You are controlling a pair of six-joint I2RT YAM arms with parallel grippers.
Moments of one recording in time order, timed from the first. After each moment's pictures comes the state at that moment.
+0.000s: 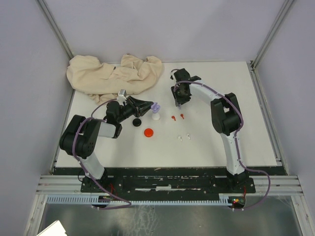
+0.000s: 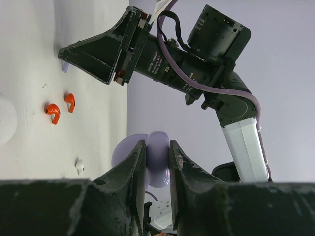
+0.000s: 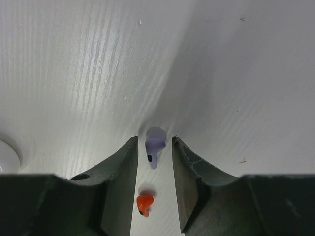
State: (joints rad) left arm -0.27 1.72 0.57 1.10 0.61 -1.51; right arm 0.44 2.28 1.84 -0.68 -0.02 0.11
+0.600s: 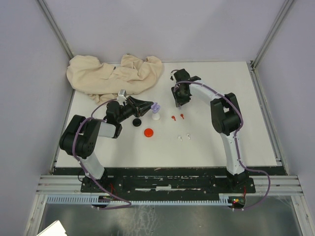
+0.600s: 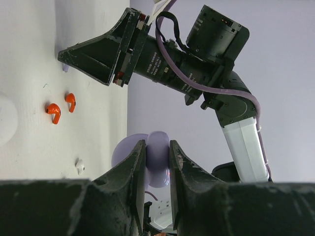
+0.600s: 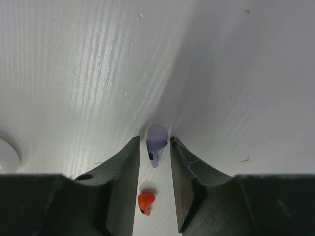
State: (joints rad) left arm -0.27 1.72 0.57 1.10 0.61 -1.51; right arm 0.44 2.28 1.84 -0.70 -0.03 0.12
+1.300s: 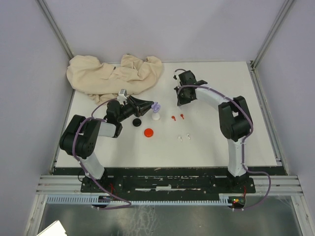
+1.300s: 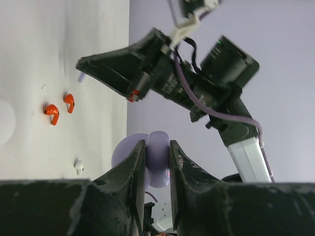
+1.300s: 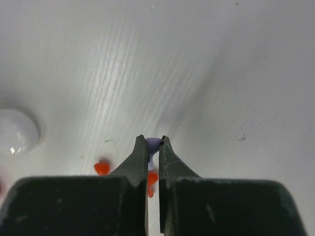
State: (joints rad) left arm -0.27 1.72 0.58 1.09 0.61 -1.51; right arm 0.44 2.16 1.68 -0.56 -0.04 0.12
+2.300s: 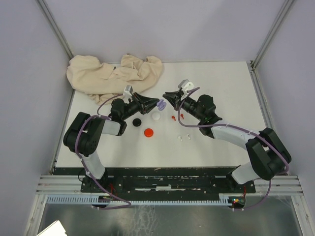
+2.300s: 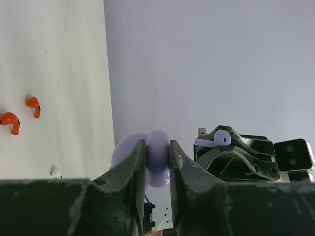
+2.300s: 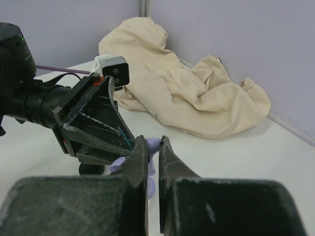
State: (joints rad) left arm -0.34 1.77 0.65 1.17 0.61 -1.56; right arm 0.60 1.48 0.77 0.83 -0.30 -0.05
